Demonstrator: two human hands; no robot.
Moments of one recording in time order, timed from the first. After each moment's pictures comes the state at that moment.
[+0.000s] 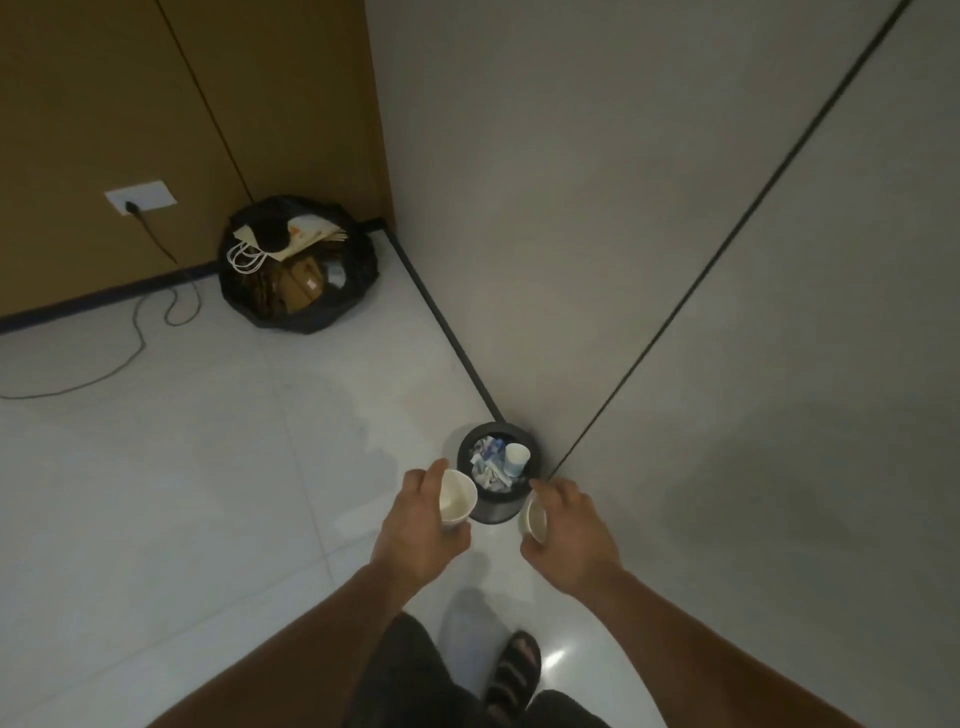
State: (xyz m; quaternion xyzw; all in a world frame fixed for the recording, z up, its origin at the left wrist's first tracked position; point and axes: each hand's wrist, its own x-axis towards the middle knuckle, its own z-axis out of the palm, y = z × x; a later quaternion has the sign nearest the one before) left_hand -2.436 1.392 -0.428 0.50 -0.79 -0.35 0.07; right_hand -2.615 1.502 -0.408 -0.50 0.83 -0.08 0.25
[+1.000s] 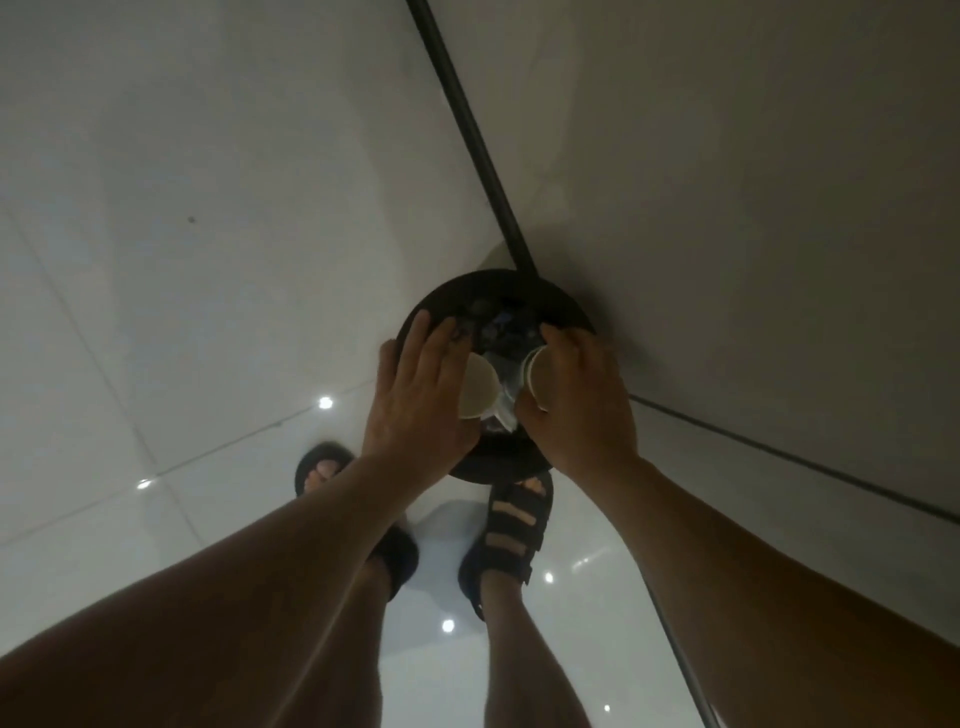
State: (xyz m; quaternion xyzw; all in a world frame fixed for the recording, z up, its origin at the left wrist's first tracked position) left_hand -2.626 1.218 -0.908 0.40 -0.88 -0.24 -0.08; right_hand -2.786 1.295 -0.896 -0.49 0.83 -0.02 0.25
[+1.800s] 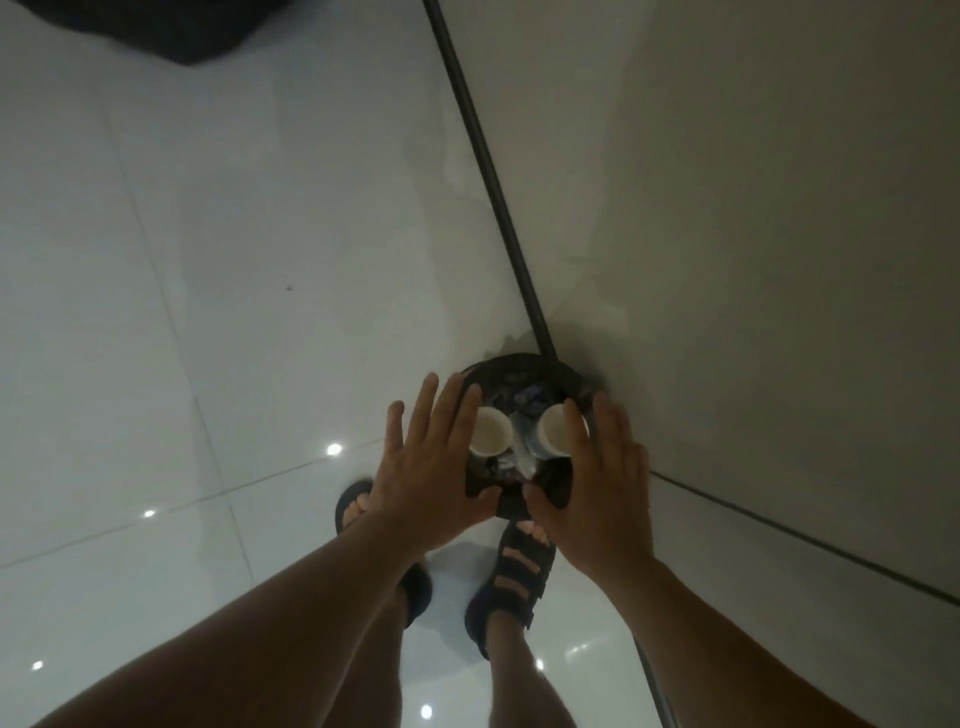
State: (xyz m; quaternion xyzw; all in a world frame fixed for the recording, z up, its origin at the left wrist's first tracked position) left_hand -2.587 1.208 -0.820 0.43 -0.86 -0.23 -0.13; right_hand -2.759 1.308 -0.812 -0.53 0.82 -0.01 0.23
